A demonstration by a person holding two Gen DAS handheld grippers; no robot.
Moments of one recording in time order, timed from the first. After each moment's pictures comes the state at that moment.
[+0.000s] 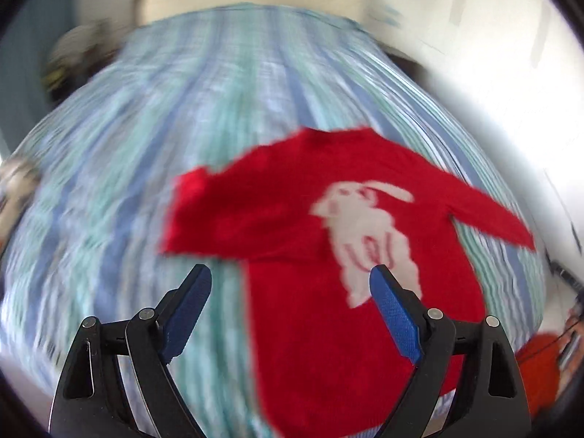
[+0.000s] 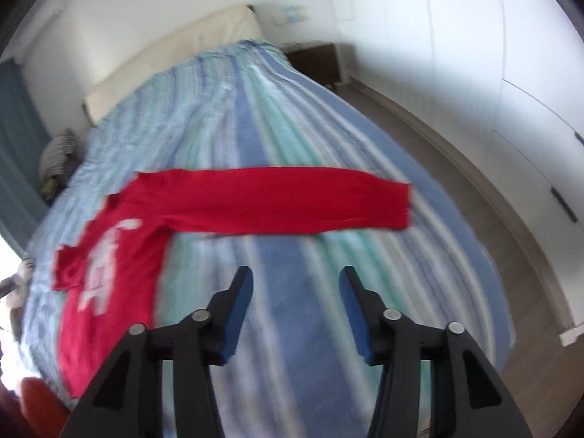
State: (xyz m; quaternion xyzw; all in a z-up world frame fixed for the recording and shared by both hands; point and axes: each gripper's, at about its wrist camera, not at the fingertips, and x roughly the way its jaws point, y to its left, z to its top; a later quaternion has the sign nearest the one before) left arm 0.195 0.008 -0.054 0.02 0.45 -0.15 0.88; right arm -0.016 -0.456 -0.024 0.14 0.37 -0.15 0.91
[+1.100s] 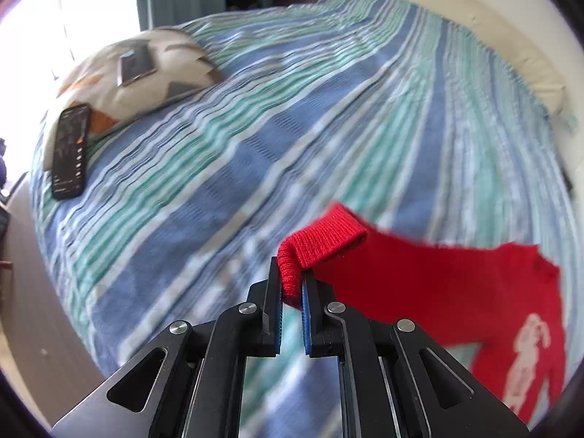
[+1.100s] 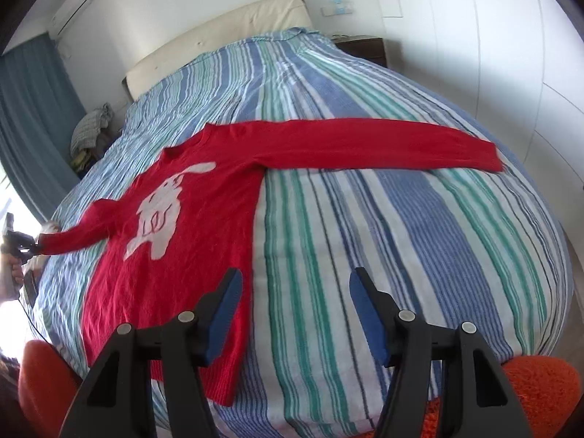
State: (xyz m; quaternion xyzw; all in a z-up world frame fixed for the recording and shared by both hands) left arm 0.240 0.316 -0.102 -0.16 0.48 0.18 0.84; right arm -0.008 -0.329 -0.074 0.12 0.39 -0.09 0.91
